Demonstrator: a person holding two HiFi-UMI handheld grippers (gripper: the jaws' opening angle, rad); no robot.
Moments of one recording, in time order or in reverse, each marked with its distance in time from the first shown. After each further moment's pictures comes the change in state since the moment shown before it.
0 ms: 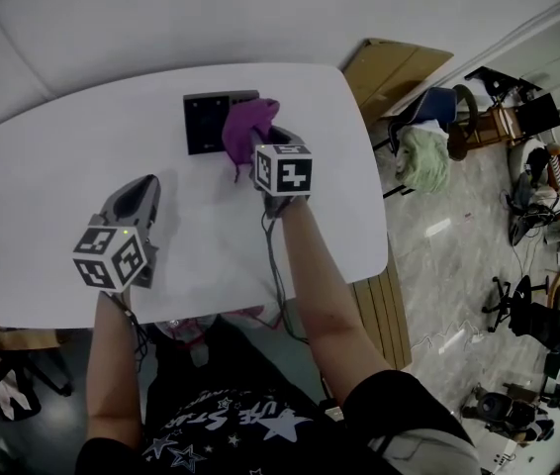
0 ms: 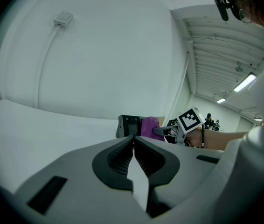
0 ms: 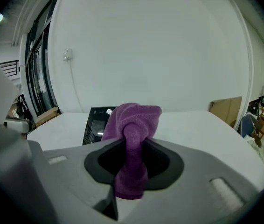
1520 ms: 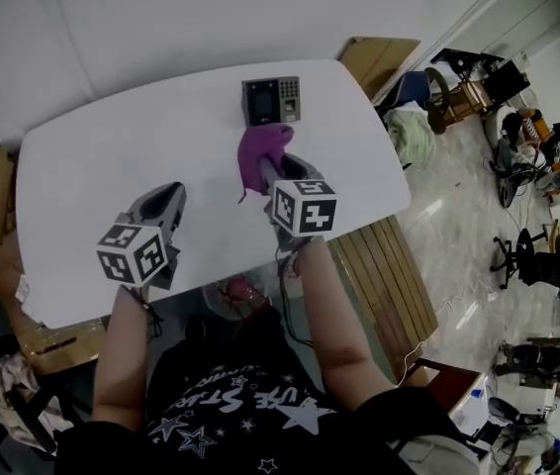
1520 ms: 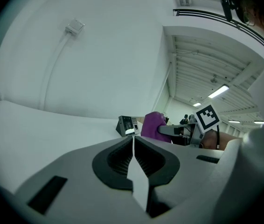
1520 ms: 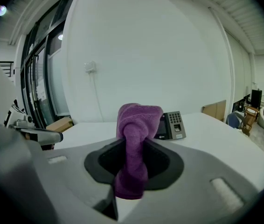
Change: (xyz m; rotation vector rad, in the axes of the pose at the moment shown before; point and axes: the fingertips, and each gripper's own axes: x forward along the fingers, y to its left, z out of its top) left arm -0.189 0.067 -0.004 0.029 0.011 -0.263; right arm -0.148 0.244 -0.010 0.075 -0.134 -0.111
